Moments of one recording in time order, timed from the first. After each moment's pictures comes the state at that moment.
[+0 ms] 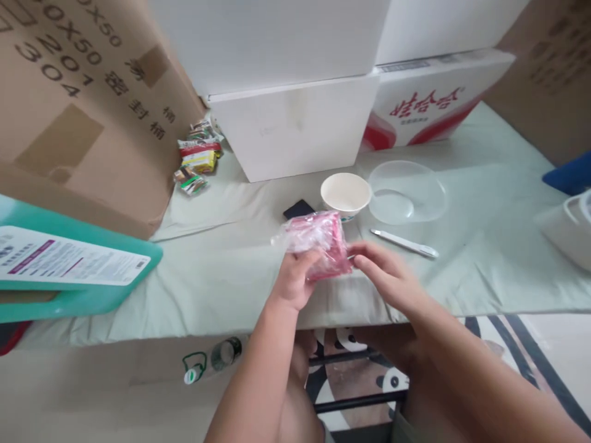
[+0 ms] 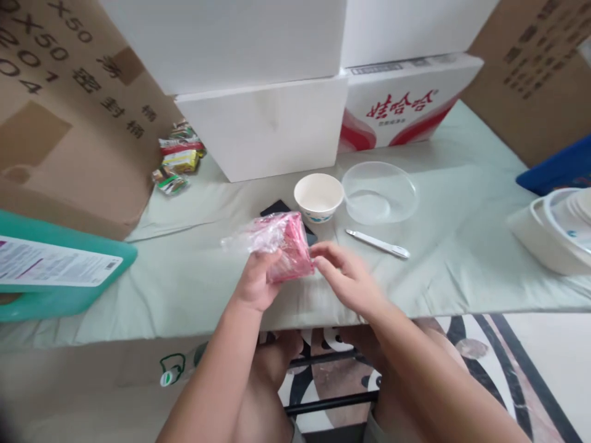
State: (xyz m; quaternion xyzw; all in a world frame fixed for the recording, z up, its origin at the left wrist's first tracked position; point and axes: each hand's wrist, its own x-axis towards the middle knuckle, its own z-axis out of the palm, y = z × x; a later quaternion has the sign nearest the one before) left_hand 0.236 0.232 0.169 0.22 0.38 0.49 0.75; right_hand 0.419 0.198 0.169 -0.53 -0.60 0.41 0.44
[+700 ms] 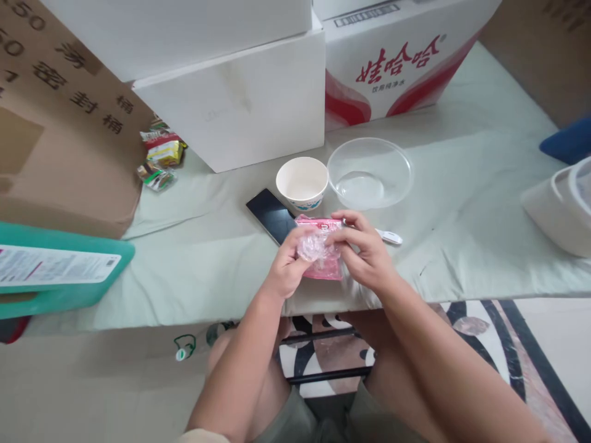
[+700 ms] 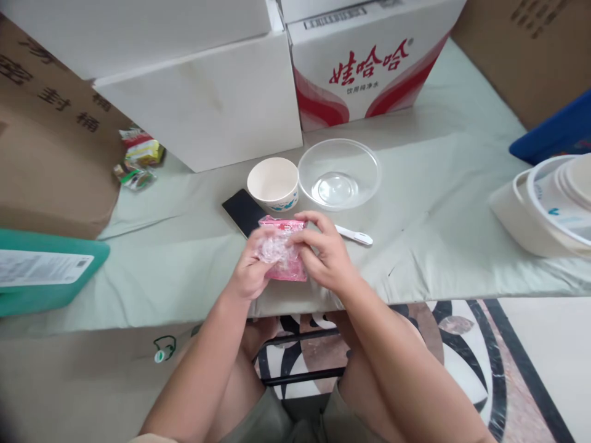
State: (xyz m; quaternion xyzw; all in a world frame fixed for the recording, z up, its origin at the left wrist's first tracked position) left_hand 0.298 0.227 0.127 0.48 0.38 0.45 0.64; right_hand 0.484 0.209 0.140 -0.47 -0.68 0.22 0.52
